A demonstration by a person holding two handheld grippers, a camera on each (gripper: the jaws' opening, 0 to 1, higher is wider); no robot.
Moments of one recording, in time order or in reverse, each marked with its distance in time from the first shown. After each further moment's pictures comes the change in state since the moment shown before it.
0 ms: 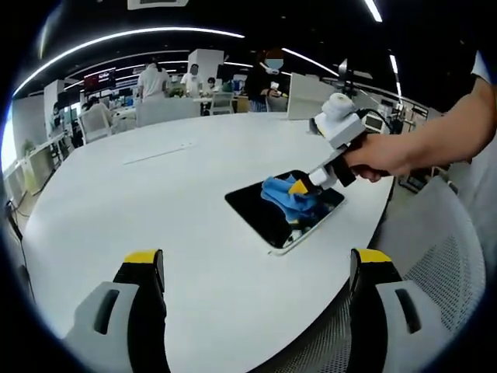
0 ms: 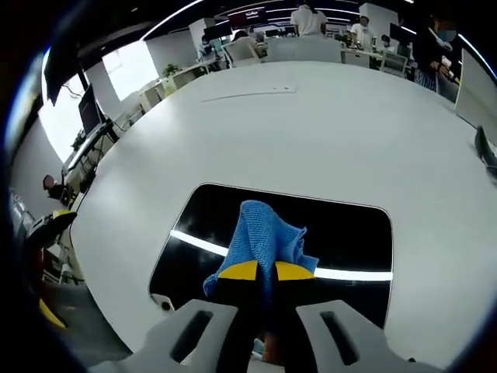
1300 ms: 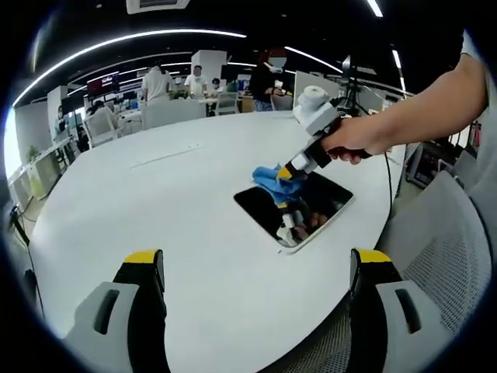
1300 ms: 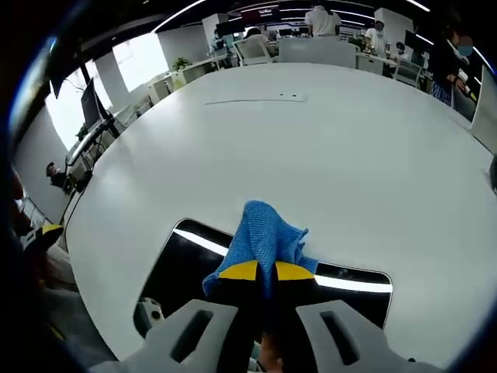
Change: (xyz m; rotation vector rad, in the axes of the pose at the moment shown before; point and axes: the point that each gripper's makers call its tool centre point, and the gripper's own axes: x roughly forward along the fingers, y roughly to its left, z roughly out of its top) left arm -0.001 0.010 0.002 0.034 -0.002 0.052; right arm 0.029 -0.013 0.041 -0.066 0.014 0.033
